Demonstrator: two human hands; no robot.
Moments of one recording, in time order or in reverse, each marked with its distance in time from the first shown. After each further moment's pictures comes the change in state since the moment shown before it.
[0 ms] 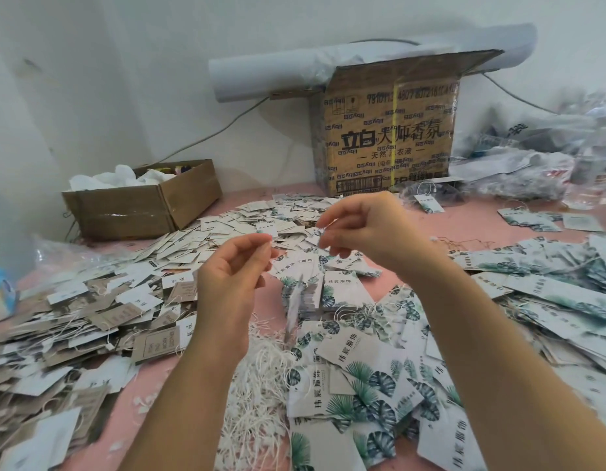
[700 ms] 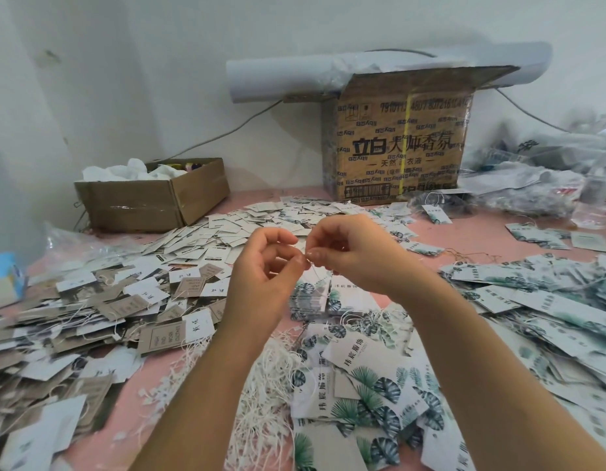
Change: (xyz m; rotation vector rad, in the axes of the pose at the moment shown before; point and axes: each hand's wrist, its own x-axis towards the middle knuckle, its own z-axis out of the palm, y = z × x) left_hand -0.007 0.005 0.007 0.182 -0.181 0.148; right_hand 0.000 -0.011 0.028 -0.253 -0.154 -0.066
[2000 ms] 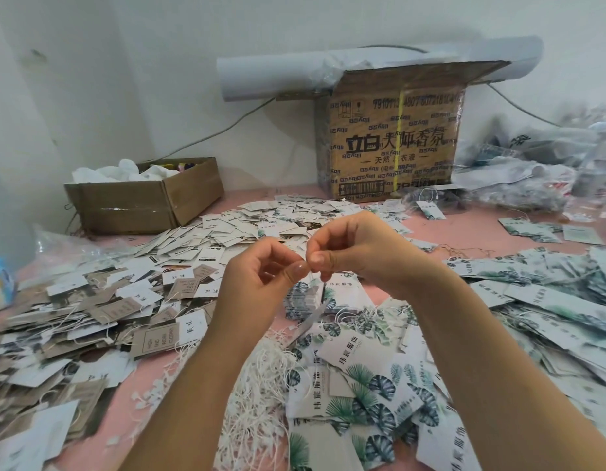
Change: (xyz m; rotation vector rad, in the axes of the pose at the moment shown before) left_hand 0.001 -0.006 -0.005 0.120 -0.084 0.090; right_hand -0.005 0.015 -0.011 0.503 -0.172 -0.014
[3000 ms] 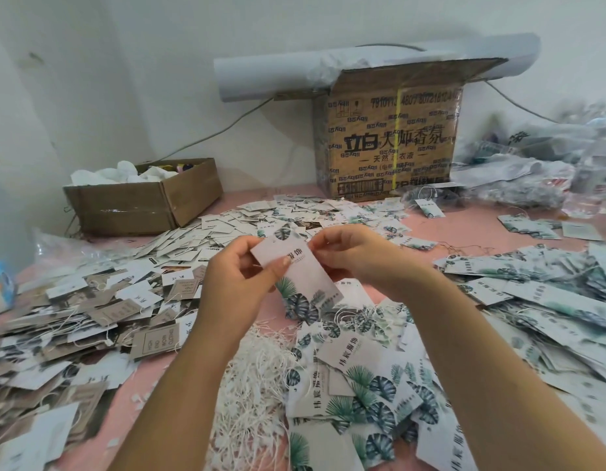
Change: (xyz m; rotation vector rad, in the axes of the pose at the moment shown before) left_hand 0.004 -0.002 -0.009 -0.034 0.103 -0.186; right_hand 0.007 0.016 0.000 -0.083 0.127 0.259
